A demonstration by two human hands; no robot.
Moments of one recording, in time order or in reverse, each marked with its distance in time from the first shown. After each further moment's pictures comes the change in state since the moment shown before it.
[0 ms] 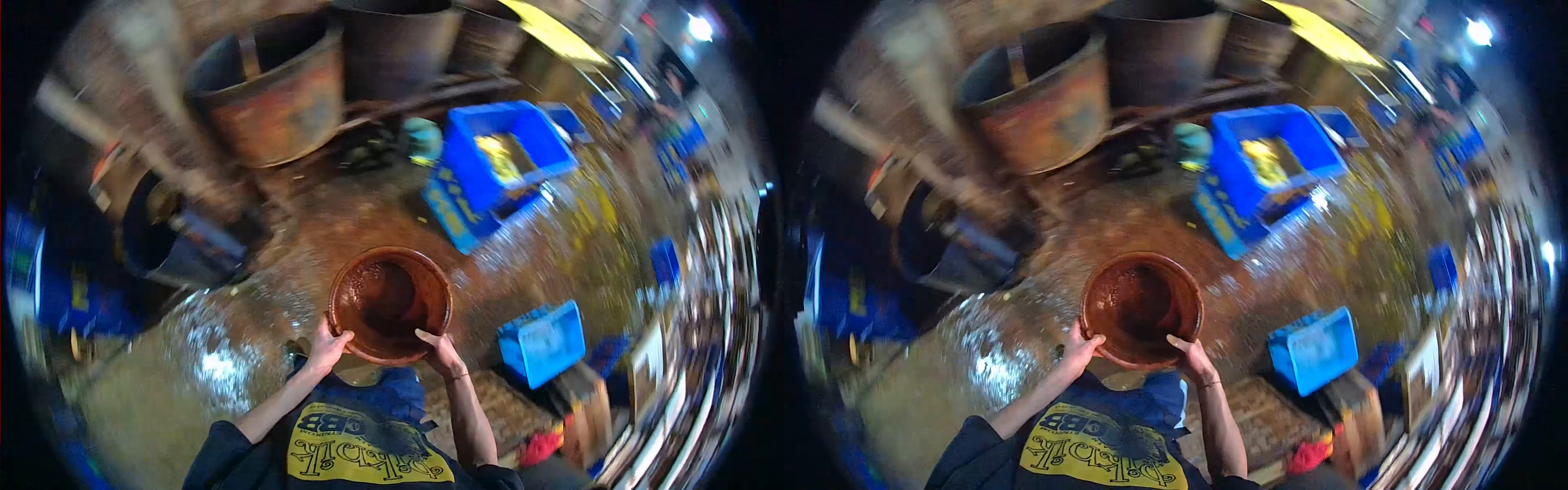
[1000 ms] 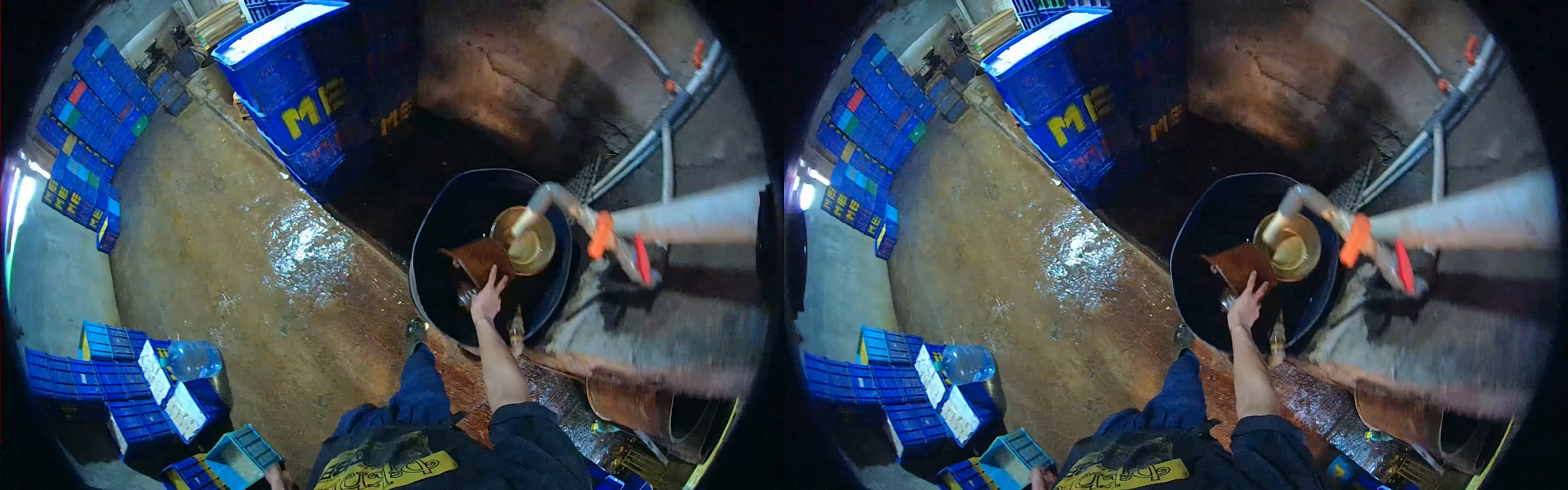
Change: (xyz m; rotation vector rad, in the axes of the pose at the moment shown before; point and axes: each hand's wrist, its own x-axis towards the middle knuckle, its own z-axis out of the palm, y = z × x) left_hand -0.280 -0.209 -0.479 -1.037 1.913 -0.610; right_hand 0.602 0.487 0.811 -2.002 -0.332 -0.485
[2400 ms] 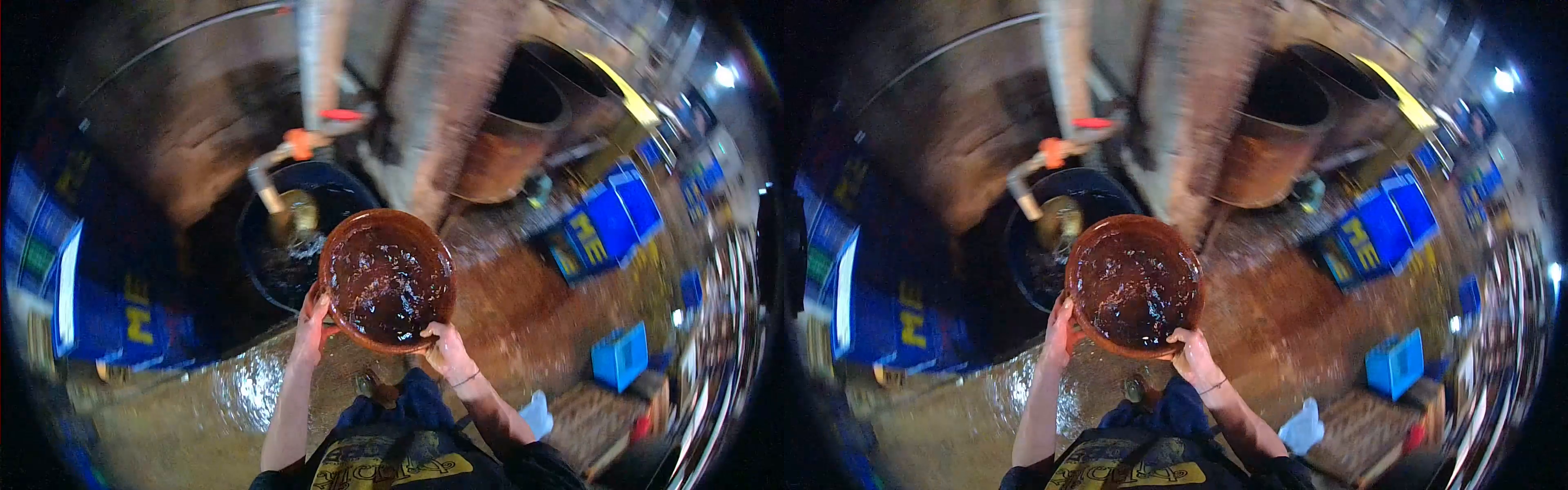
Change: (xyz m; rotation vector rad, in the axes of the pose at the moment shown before) left_hand -0.337 0.291 0.446 0.716 -1.916 0.266; right_hand -0.377 -0.004 -0.139 2.156 0.386 0.503
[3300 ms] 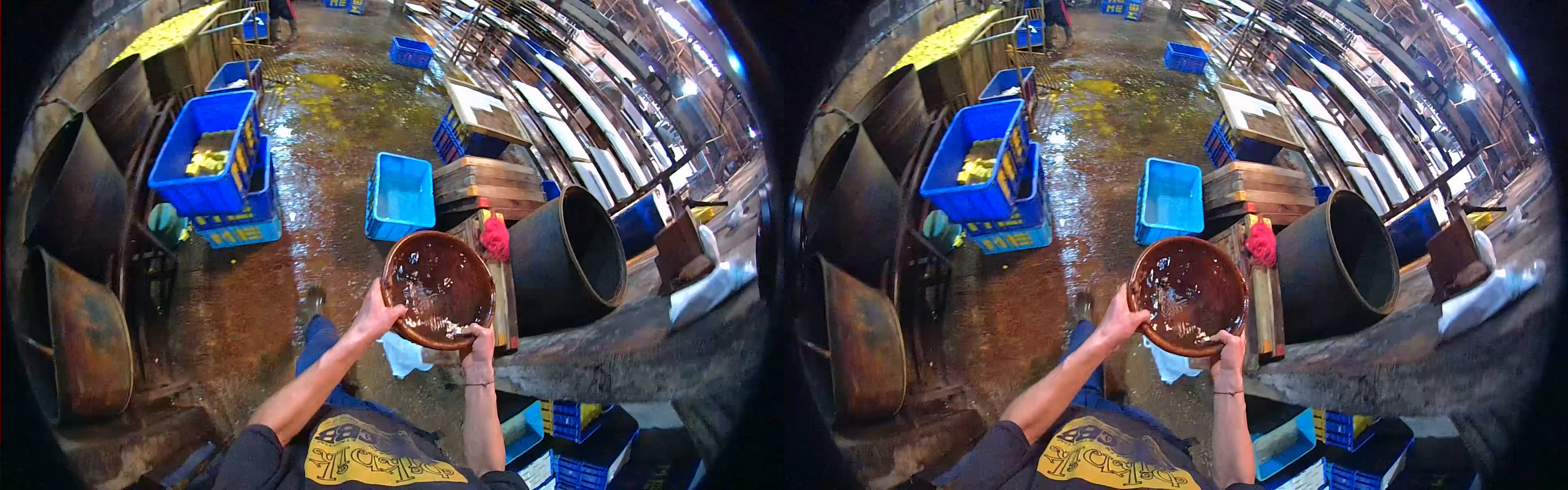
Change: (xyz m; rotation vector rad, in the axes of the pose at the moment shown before) left_hand -0.221 -0.585 0.830 0.681 -1.519 -0.145; right_hand -0.468 -0.316 -0.648 0.532 1.330 -1.278
